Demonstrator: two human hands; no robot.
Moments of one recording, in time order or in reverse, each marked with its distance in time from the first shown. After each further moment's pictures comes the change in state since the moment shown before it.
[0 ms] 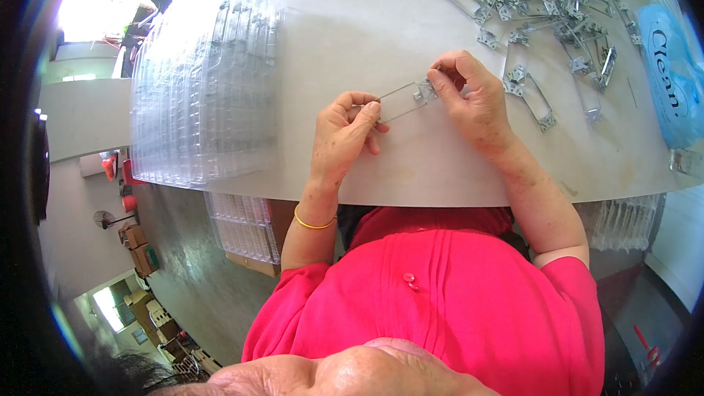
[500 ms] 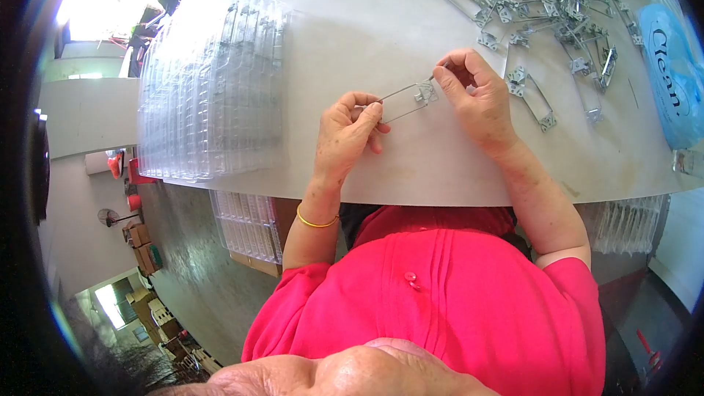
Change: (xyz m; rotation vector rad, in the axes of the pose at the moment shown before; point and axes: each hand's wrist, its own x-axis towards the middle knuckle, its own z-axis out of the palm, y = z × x) left_hand -0.001 0.004 0.000 0.044 0.014 -0.011; right_hand -0.002 0.001 -0.002 0.190 0.039 0.152
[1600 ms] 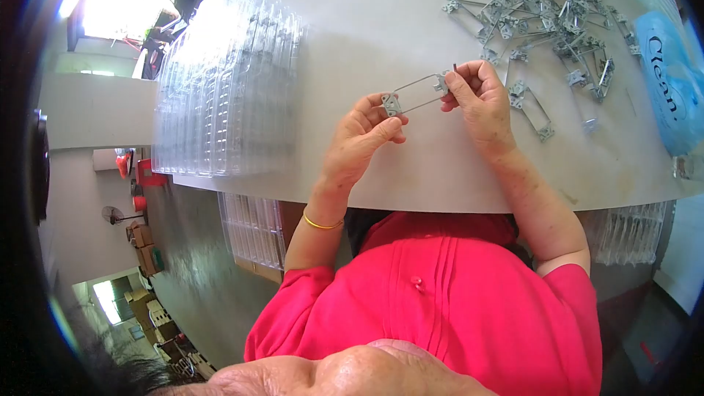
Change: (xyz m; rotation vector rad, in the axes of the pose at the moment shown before) left_hand -0.002 0.004 0.002 -0.312 -0.223 0.116; right_hand 0.004 -0.001 0.004 0.375 0.075 0.184
